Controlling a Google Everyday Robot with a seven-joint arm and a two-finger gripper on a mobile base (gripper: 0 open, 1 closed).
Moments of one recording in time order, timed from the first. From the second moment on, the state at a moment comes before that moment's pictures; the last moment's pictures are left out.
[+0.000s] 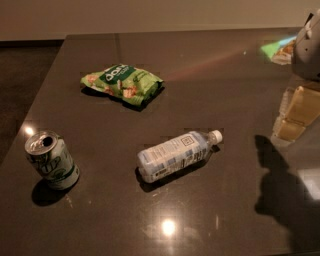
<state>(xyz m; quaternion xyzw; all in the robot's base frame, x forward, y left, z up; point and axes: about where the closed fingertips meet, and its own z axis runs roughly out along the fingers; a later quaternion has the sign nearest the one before) 0.438 -0.216 0.977 -0.60 0.78 -0.04 0.16</state>
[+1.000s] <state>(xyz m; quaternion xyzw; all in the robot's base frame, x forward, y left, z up) 0.444 -0.163 0.958 -0.69 0.71 -0.05 0.15</state>
